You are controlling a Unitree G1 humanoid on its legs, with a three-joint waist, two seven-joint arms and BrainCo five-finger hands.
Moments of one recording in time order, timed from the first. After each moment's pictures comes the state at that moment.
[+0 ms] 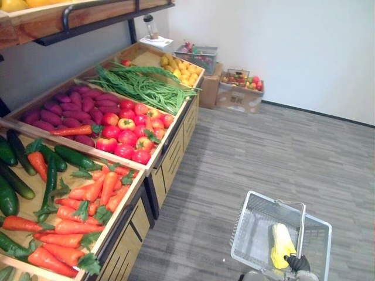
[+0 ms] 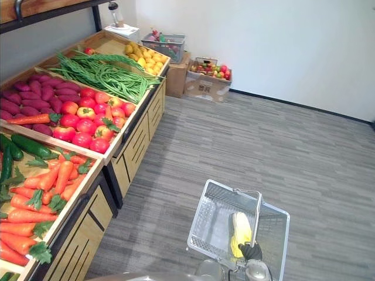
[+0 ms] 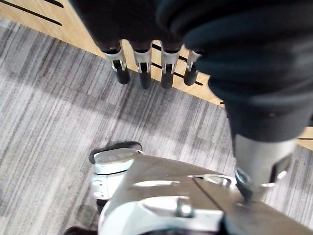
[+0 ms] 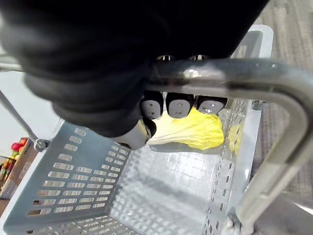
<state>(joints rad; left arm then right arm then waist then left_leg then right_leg) 0.23 0.16 0.20 1.06 0.04 0.05 0.04 0.03 -0.09 -0.39 1.07 -0.22 -0.18 -0.11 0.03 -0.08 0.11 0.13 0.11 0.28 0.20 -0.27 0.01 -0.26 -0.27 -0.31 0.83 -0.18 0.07</state>
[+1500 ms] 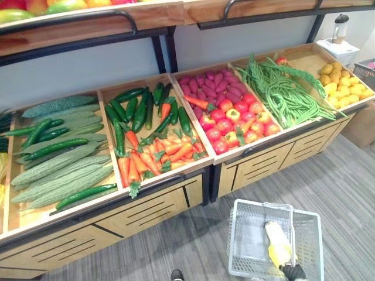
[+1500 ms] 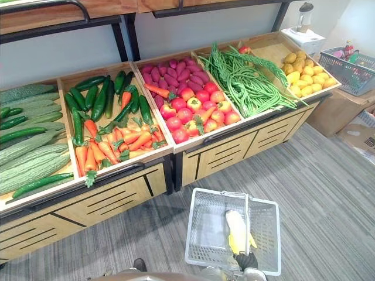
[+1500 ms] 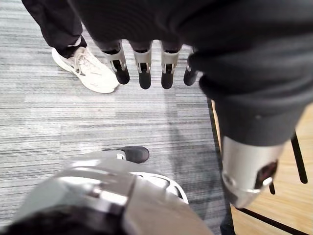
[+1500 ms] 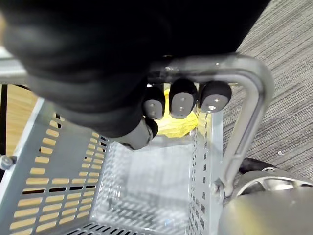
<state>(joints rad) 0.18 0.09 0.26 1.08 -0.11 -0.01 0.19 0.08 -0.08 -0.30 1.08 -0.16 -0.15 -0.06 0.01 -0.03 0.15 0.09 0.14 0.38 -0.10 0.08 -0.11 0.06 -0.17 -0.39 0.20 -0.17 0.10</state>
